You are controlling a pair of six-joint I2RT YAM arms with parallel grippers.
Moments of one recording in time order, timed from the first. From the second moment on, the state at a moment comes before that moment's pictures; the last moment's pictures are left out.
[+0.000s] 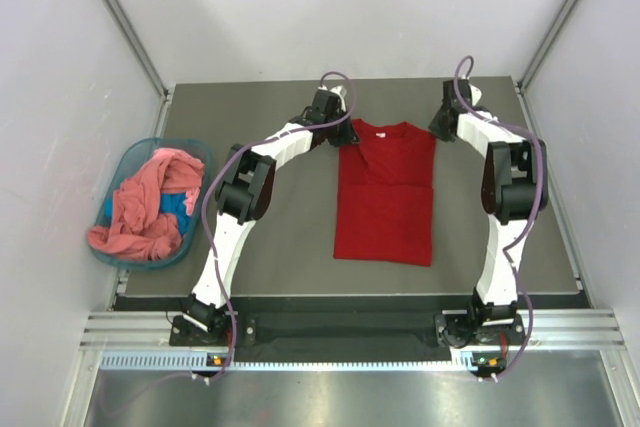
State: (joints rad) left arm -0.48 2.47 1.98 -0.17 0.28 -0.60; right arm 0.08 2.11 1.58 -0.34 0.14 0.58
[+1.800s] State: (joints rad) left arm -0.59 1.64 0.91 -0.26 0.47 -0.59; right arm 0.17 1.09 0.67 -0.64 -0.17 0.54
